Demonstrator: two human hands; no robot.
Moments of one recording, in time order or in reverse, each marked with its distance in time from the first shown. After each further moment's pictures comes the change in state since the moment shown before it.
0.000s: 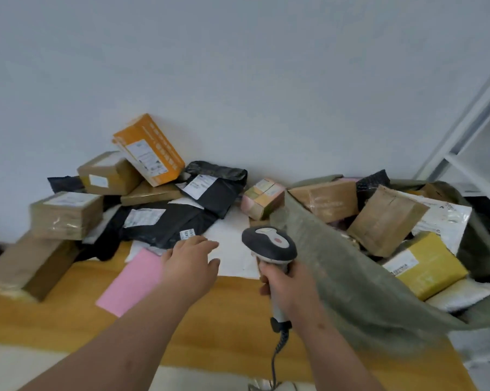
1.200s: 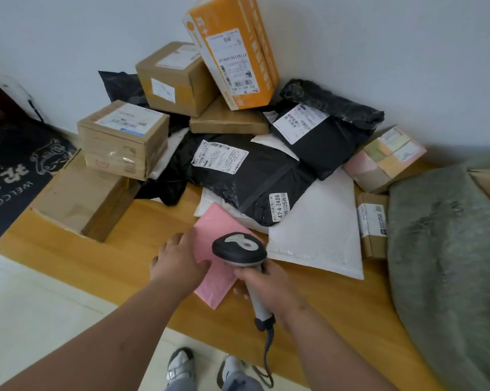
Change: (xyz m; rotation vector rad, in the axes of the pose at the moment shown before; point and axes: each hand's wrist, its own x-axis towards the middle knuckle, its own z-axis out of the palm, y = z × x) left_hand 0.054 -0.222 0.069 -0.126 -0.294 -0.532; right_hand 0.100 0.069 0.224 -0.134 -0.580 0.450
